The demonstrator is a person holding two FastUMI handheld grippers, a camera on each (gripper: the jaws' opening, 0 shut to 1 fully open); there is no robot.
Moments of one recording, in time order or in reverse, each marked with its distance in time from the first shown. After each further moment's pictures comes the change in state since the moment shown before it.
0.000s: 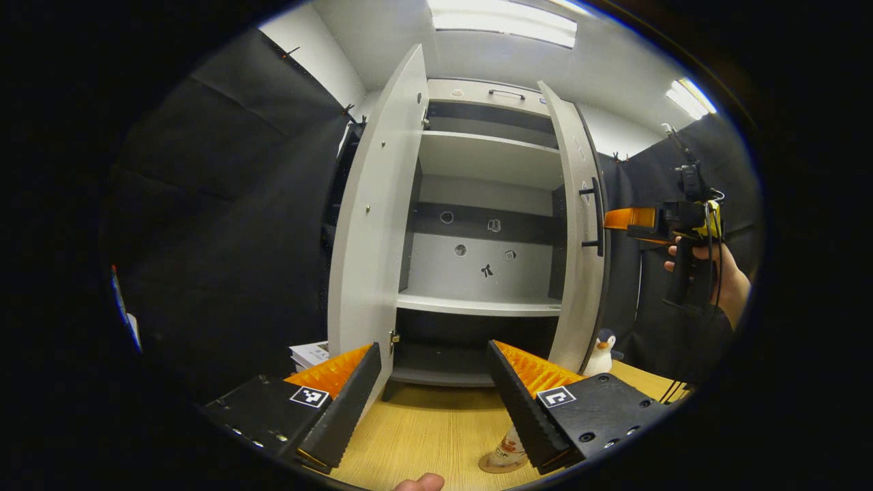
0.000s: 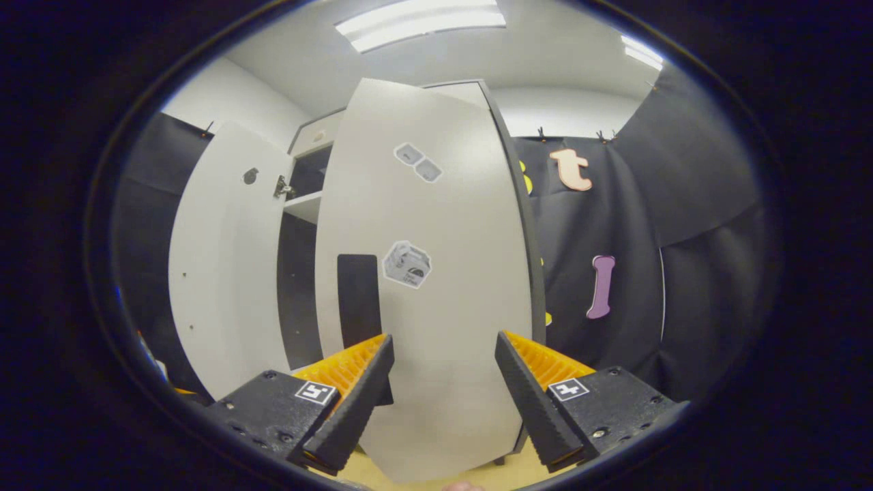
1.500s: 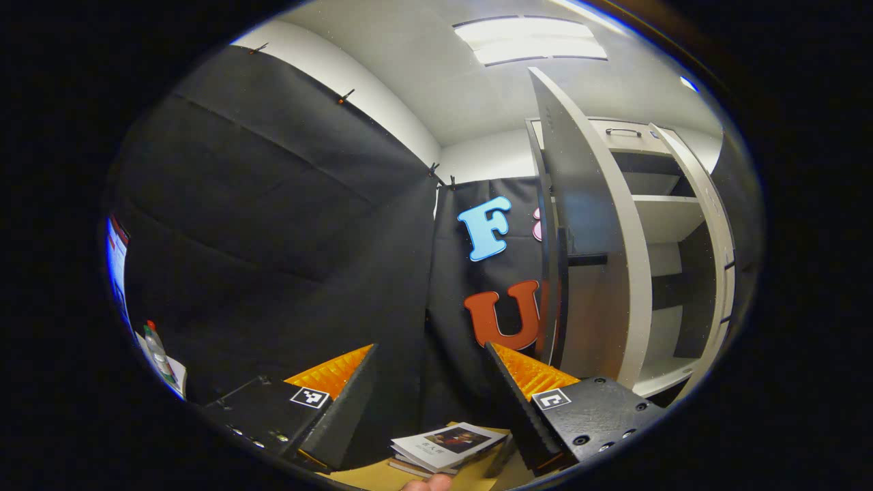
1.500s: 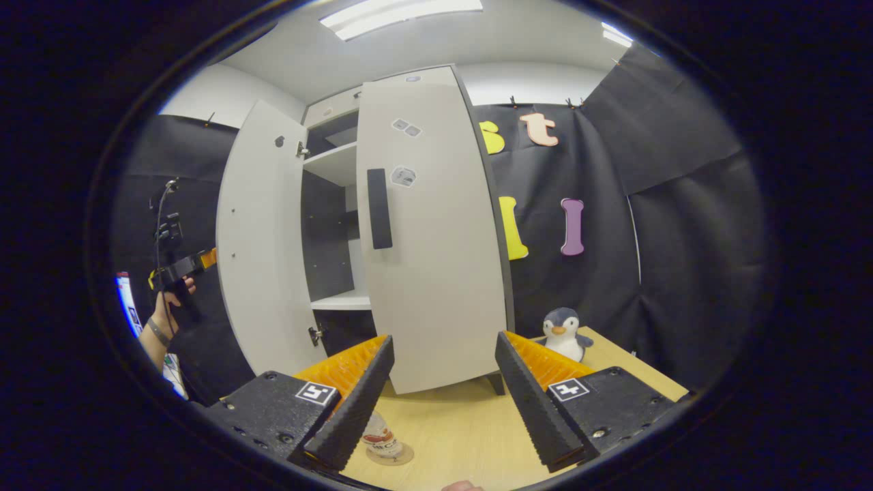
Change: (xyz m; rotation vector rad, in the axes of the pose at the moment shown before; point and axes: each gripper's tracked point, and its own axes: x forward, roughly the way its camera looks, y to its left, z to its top) left arm 0.108 0.205 0.159 0.024 -0.268 0.362; right arm -0.174 -0.014 -0.120 0.045 0.172 -0.036
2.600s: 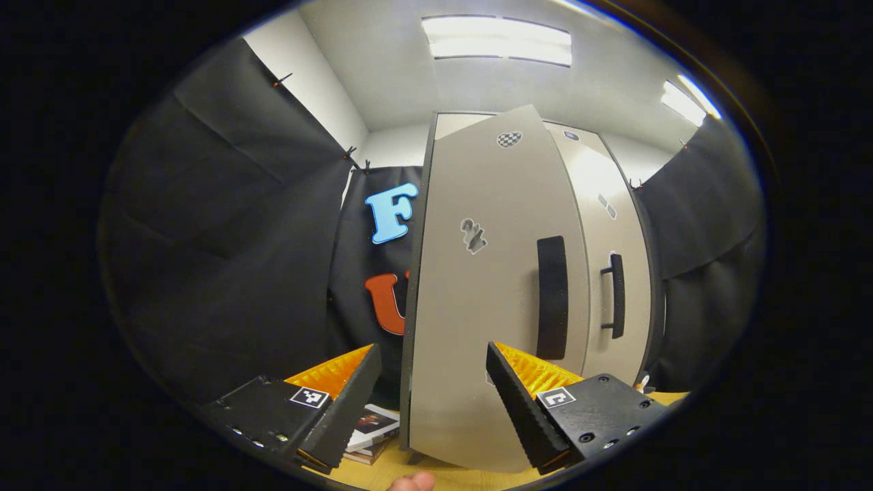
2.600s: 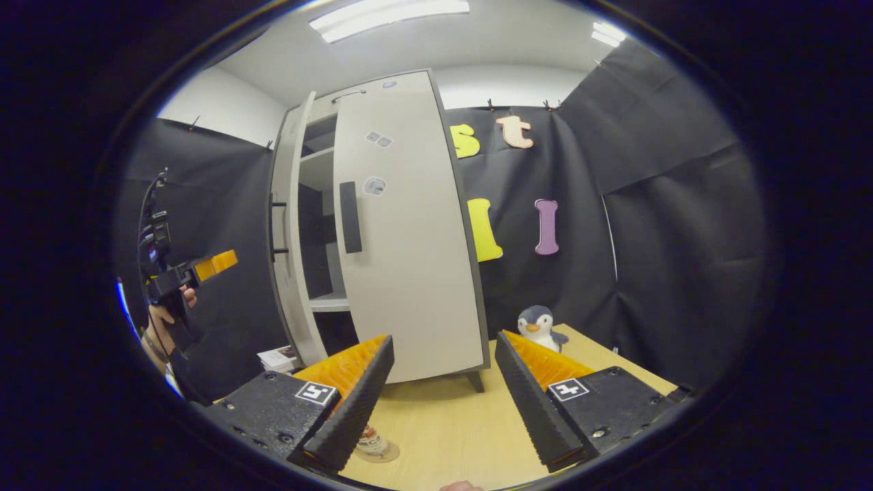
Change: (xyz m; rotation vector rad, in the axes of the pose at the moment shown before) left arm -0.069 -0.143 -0.019 -0.009 0.068 -0.347; right arm -0.012 -0.019 -0.002 0.041 -0.015 -0.085
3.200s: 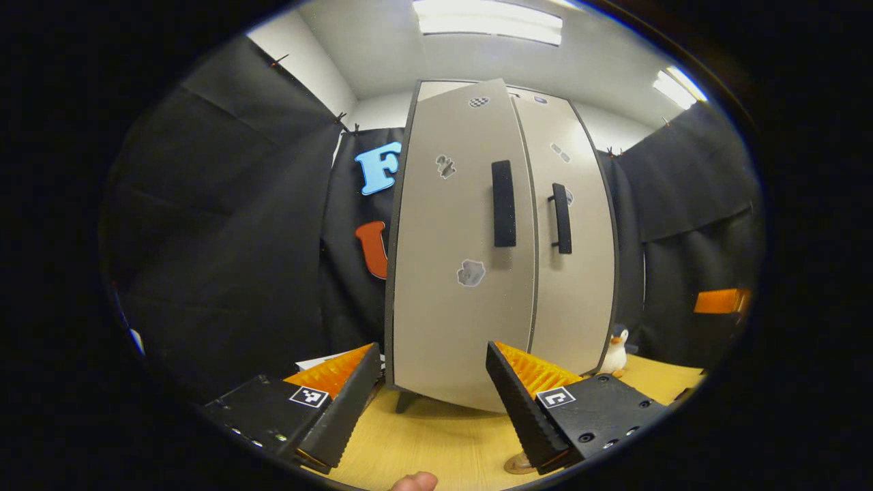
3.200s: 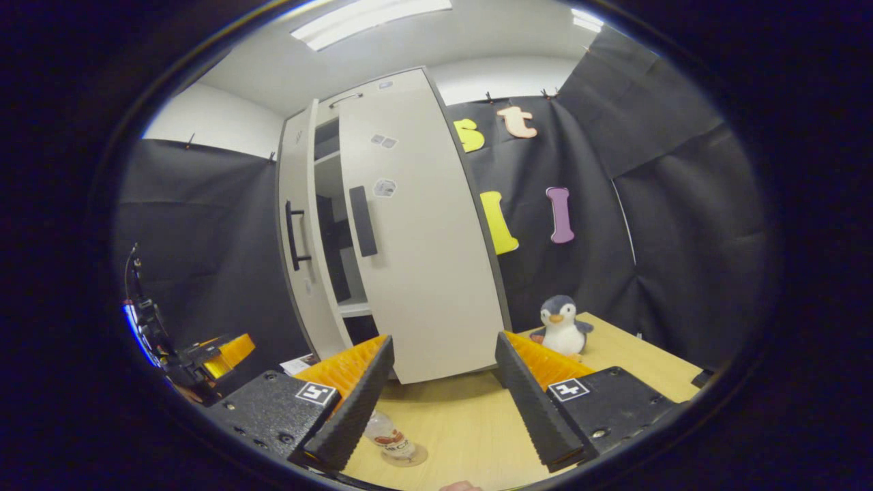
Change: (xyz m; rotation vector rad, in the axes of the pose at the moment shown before) left arm -0.112 -0.039 -0.115 0.062 0.175 -0.042; right arm 0.005 0.013 -0.010 0.071 0.025 0.053
